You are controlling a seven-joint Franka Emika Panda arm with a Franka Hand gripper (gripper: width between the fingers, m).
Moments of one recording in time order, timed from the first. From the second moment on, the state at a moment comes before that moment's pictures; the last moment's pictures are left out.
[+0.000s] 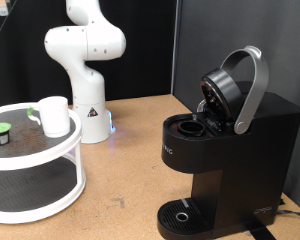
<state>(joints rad) -0.13 -0.83 -0.45 -2.34 -0.21 1.58 -1.15</state>
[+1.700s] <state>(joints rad) 0.03 -0.91 -0.66 -2.40 -0.20 1.59 -1.83</state>
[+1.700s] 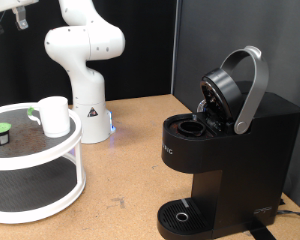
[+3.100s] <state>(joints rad) 0.09 -0.77 -0.81 -2.35 -0.39 1.79 -2.01</state>
